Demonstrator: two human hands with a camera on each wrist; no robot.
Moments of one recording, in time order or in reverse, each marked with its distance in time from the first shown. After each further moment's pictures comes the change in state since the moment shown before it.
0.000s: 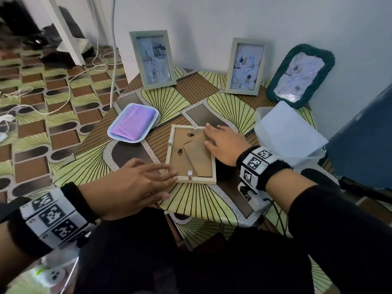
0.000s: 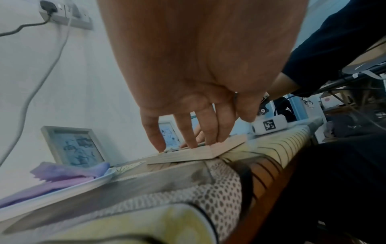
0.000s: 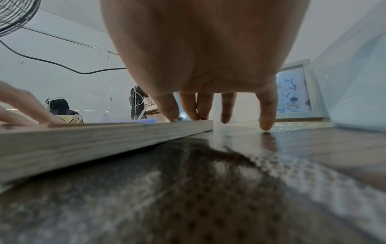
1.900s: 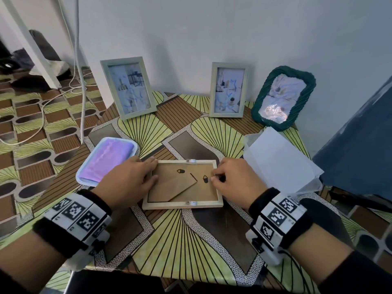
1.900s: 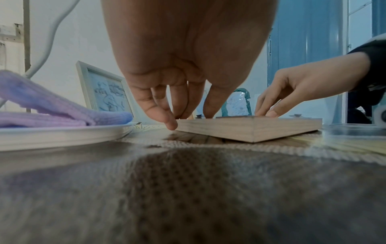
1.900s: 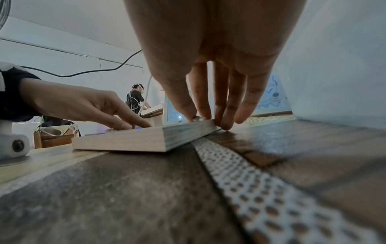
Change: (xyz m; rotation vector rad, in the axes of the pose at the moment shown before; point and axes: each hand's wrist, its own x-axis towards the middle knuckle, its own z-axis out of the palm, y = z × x) left_hand 0.108 -0.069 -0.007 -0.265 0.320 -0.380; right_hand -0.023 0.026 -0.011 0.220 0.264 0.083
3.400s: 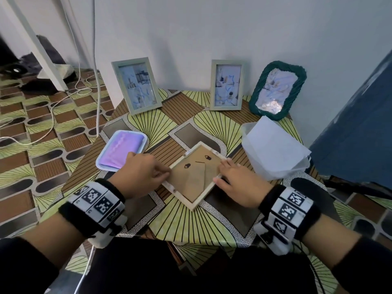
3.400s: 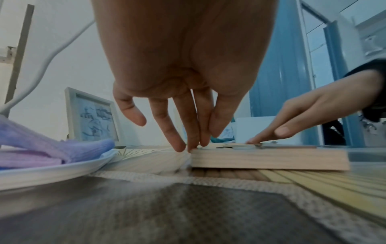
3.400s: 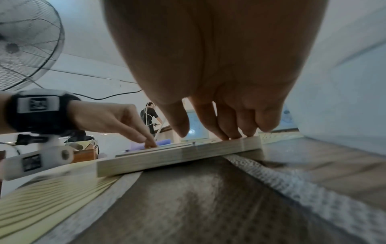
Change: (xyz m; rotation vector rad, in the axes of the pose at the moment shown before) left_hand -0.029 0.016 -0.014 -0.057 0.002 0.057; right_hand -0.047 -0.006 0.001 -0.078 -0.324 -0.007
